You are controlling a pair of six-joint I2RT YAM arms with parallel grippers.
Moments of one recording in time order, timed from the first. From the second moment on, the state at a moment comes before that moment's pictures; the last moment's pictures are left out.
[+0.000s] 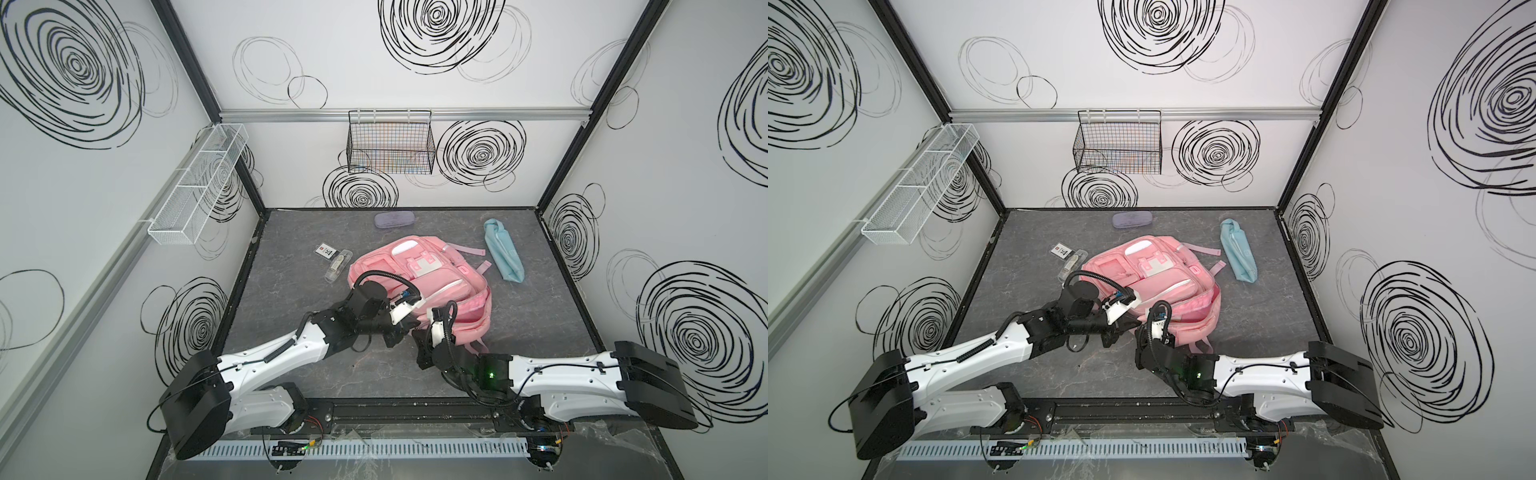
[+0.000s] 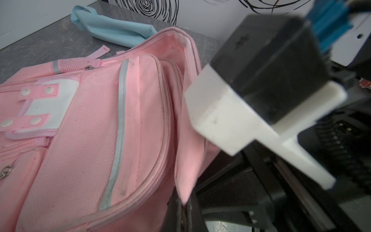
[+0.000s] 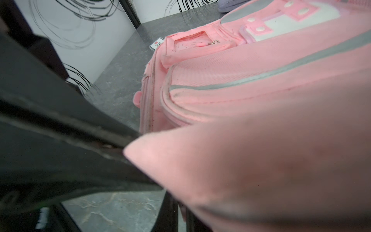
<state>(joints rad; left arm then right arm) -0.82 1.20 0.72 -0.08 0.40 0.08 1.30 1.18 0.45 0.17 0.58 0.81</state>
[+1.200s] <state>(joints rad) -0.94 1.03 0.59 -0.10 0.05 0.47 0.89 0.62 0.26 0.04 -0.27 1.23</state>
